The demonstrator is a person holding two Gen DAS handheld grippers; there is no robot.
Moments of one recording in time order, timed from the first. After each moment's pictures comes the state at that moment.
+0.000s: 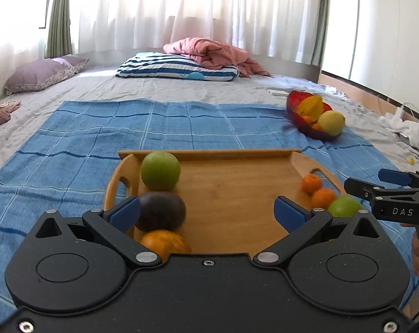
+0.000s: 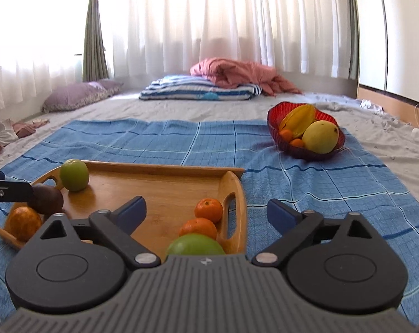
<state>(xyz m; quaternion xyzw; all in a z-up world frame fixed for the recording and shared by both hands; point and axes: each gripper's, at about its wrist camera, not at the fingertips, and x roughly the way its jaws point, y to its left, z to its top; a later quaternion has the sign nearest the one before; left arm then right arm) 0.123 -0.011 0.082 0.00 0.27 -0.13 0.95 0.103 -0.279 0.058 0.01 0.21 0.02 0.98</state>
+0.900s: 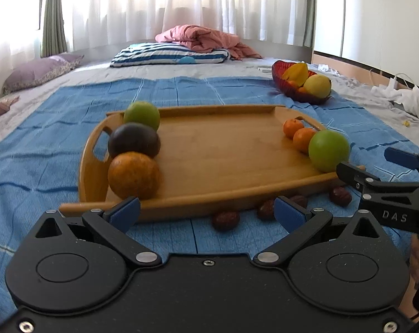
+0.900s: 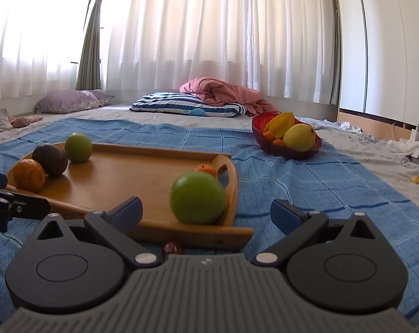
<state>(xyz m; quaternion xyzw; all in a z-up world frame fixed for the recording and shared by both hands) 0.065 -0.036 0.023 0.03 0.28 -0.13 0.95 0.031 -0.255 0.005 -0.03 0.15 -0.03 0.99</state>
